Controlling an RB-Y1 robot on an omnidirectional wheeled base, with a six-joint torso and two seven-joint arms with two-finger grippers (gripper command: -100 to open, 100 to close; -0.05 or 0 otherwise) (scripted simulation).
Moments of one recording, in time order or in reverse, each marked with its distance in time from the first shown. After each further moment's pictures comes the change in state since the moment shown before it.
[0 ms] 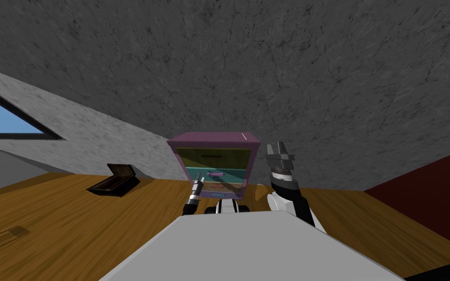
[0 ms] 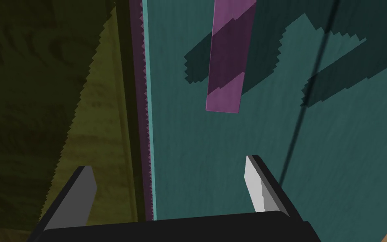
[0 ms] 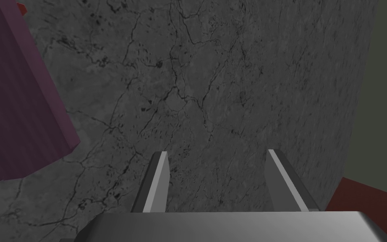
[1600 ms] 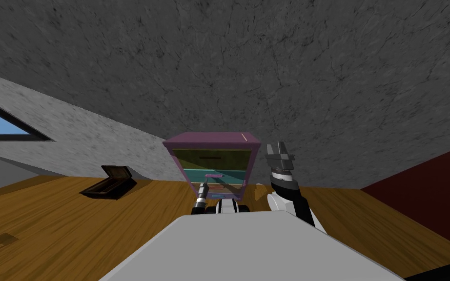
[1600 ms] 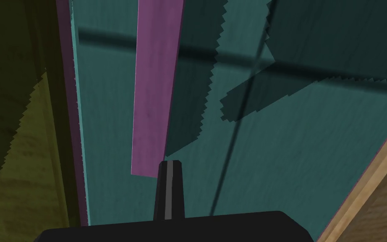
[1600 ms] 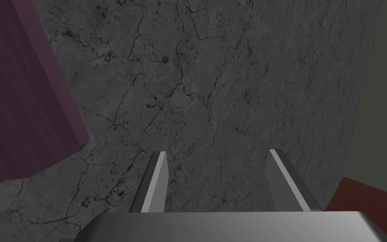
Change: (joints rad) left arm -0.036 -0.120 -0.013 0.166 0.001 -0.043 -0.002; right arm 0.000 0.000 0.000 0.000 0.000 0.000 0.000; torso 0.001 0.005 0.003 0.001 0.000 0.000
